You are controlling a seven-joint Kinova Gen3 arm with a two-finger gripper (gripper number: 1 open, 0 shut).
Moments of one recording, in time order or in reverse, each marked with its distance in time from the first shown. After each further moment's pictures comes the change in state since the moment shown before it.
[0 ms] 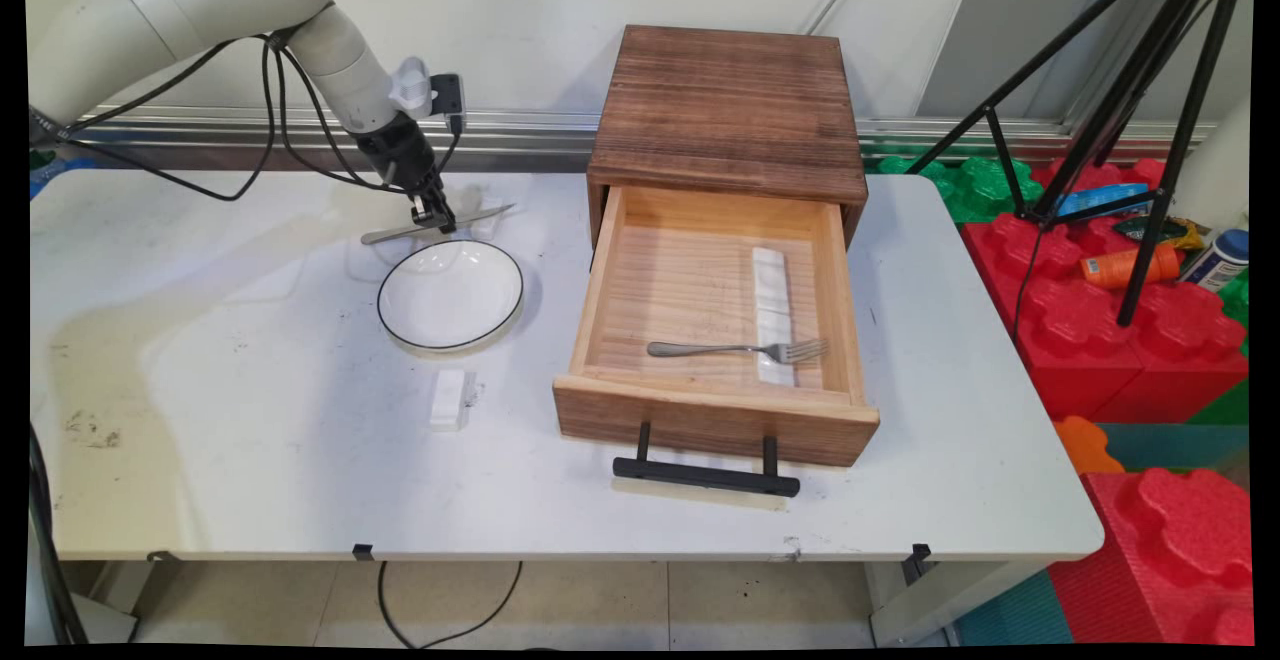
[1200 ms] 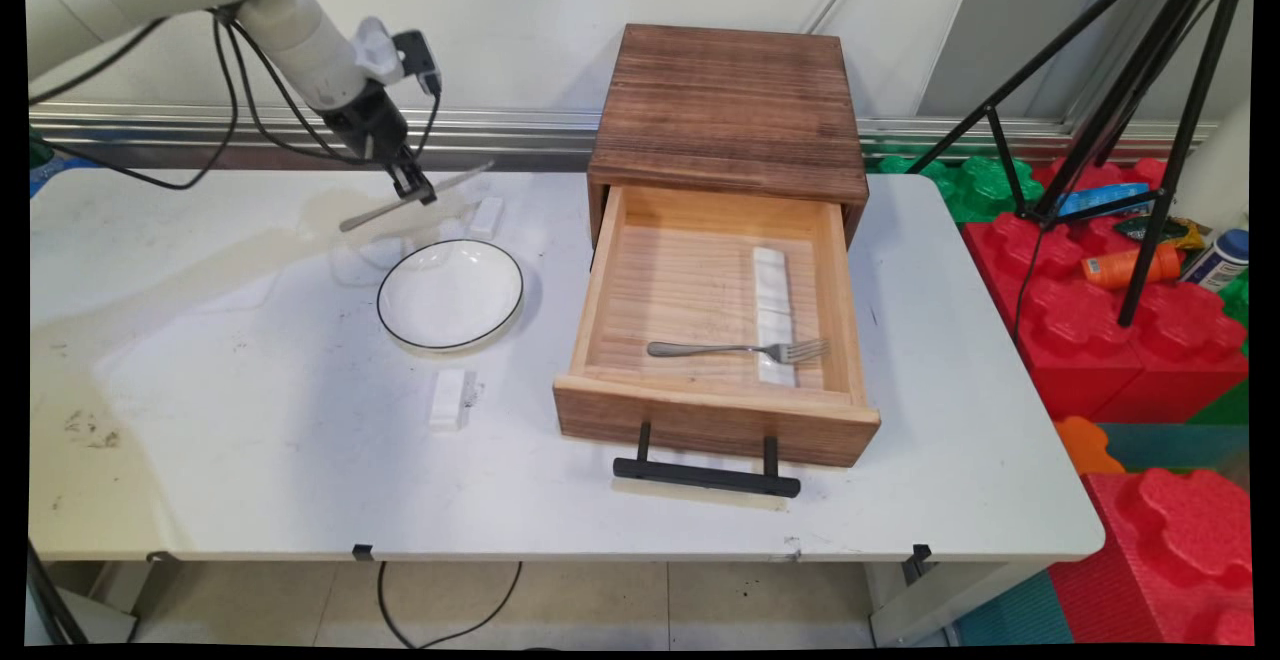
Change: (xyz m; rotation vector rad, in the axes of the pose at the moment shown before) arm -0.010 0.023 -0.063 0.128 0.049 -0.198
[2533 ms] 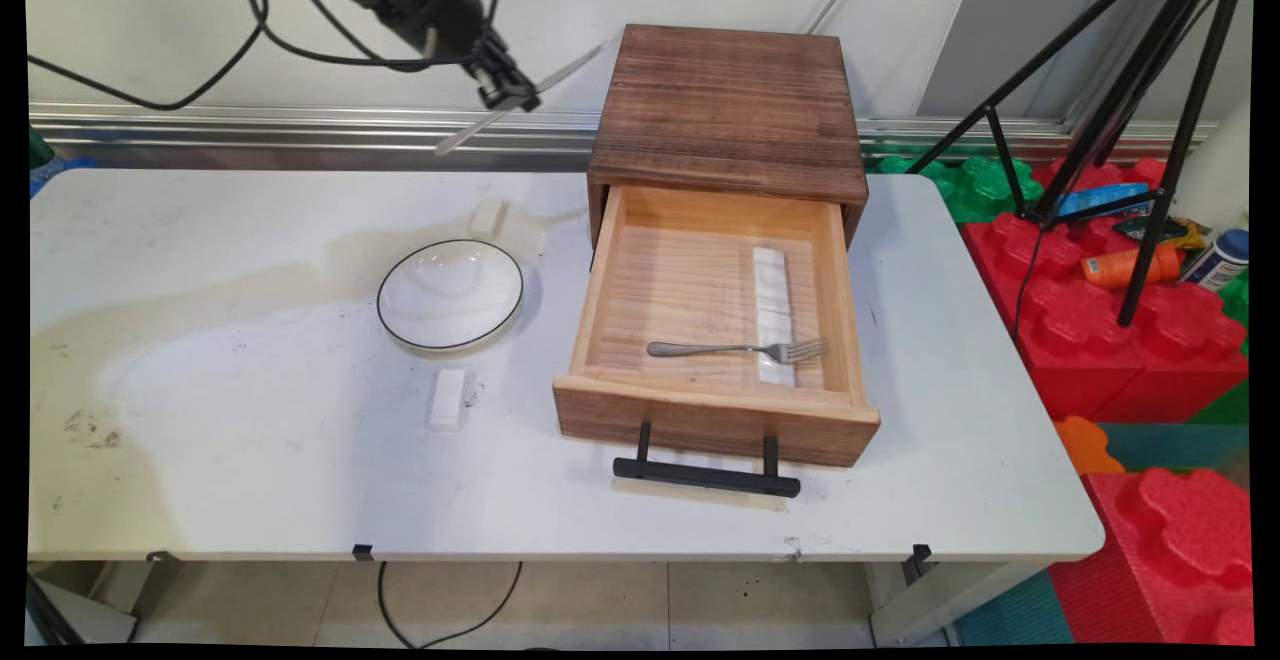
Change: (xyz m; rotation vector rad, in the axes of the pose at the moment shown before) arm 0.098 0.105 -0.155 0.040 0.318 0.104
